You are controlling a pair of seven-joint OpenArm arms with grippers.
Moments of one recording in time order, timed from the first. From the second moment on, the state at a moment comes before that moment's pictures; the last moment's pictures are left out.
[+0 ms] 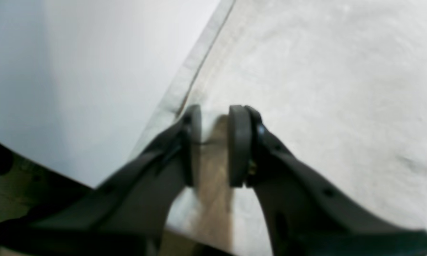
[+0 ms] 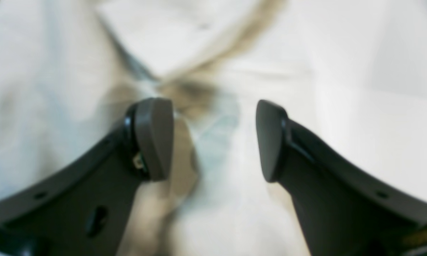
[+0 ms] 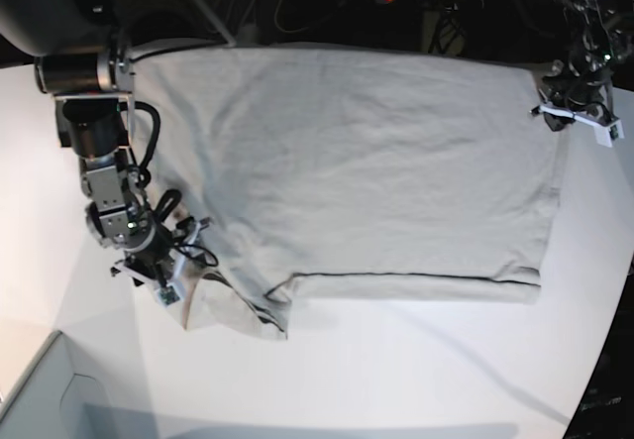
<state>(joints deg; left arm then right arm) 15.5 -13.4 -30.0 71.6 -26.5 -12.4 28.0 25.9 10.2 0.6 35.1 -17.5 24.7 -4.3</state>
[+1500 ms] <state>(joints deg) 15.3 -13.2 -29.8 71.4 -26.5 -12.2 27.6 16.9 14.9 -6.0 47.7 -18.1 25.8 10.6</state>
